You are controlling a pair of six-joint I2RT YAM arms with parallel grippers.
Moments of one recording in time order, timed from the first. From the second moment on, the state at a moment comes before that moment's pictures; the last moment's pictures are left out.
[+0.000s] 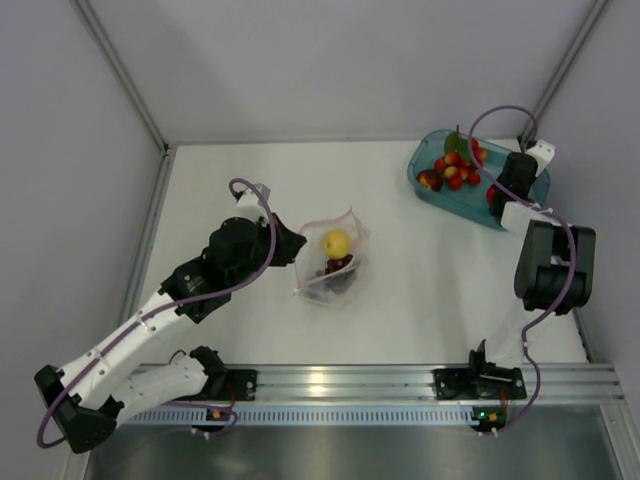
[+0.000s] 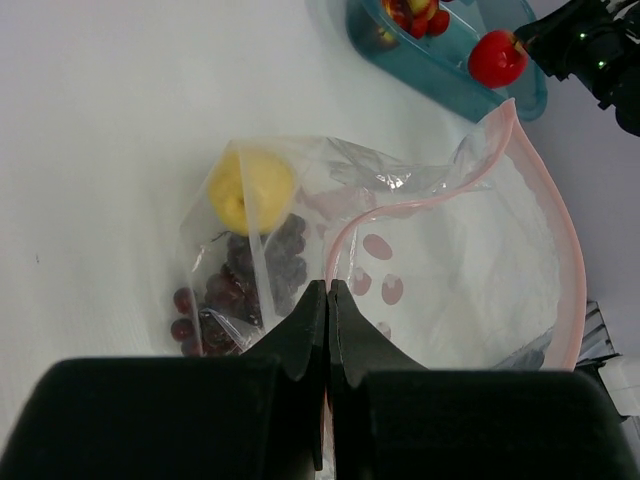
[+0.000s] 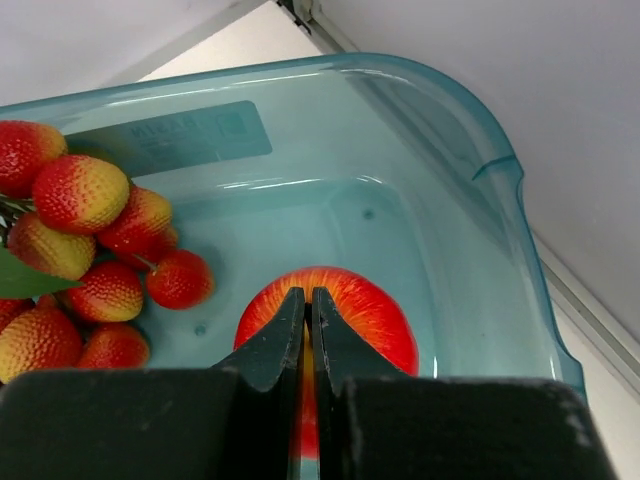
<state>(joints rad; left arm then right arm) -0.77 0.92 0.94 -0.38 -0.17 -0.66 -0.17 1.77 1.09 0.30 0.37 0.25</state>
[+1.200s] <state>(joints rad) -0.77 1.06 1.08 -0.40 -0.13 -0.68 0.13 1.29 1.12 -0.12 -0.28 0.70</state>
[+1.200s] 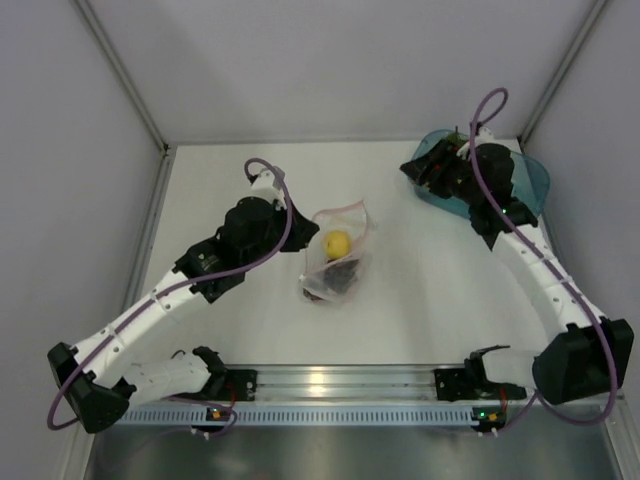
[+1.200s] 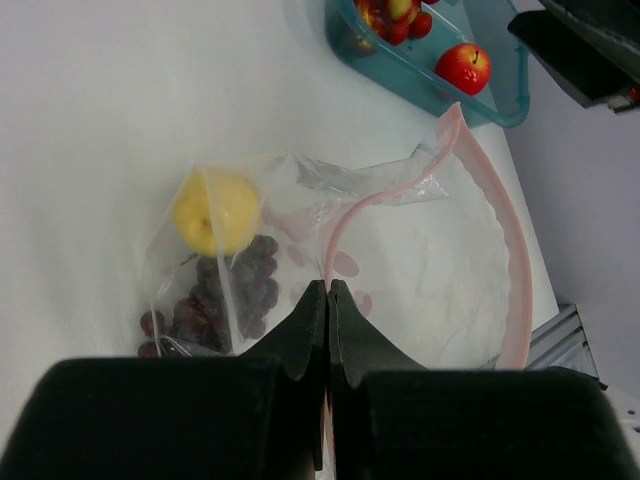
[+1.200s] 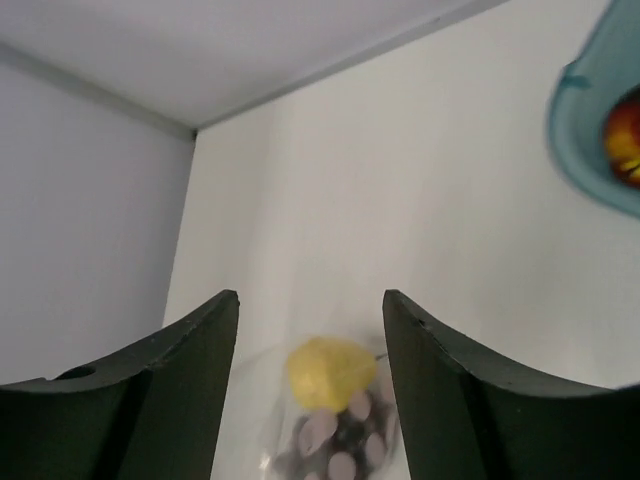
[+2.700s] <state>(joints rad) -1.00 1.04 0.98 -0.18 -0.52 -0.89 1.00 1.46 1.29 -0.37 0.68 0.93</state>
